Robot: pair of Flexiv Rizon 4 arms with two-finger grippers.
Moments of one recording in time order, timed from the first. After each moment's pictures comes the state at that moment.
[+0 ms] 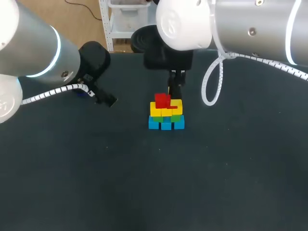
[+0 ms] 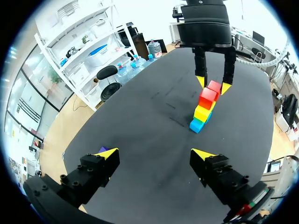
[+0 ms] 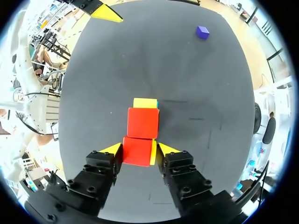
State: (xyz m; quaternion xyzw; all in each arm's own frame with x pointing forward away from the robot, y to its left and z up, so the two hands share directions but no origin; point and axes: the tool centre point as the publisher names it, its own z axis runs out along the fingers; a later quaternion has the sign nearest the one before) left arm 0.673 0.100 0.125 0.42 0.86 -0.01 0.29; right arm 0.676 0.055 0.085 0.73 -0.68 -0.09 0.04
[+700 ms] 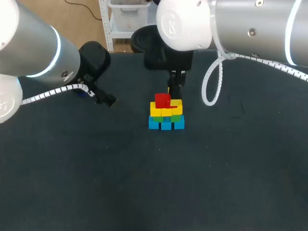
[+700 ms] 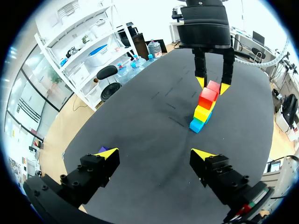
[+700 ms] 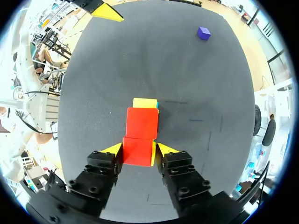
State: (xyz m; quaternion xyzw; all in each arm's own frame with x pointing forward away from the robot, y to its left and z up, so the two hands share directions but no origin) left arm 0.673 0.100 0.125 0.42 0.86 -0.01 0.29; right arm 0.677 0.056 0.083 0.73 -0.68 -0.09 0.03
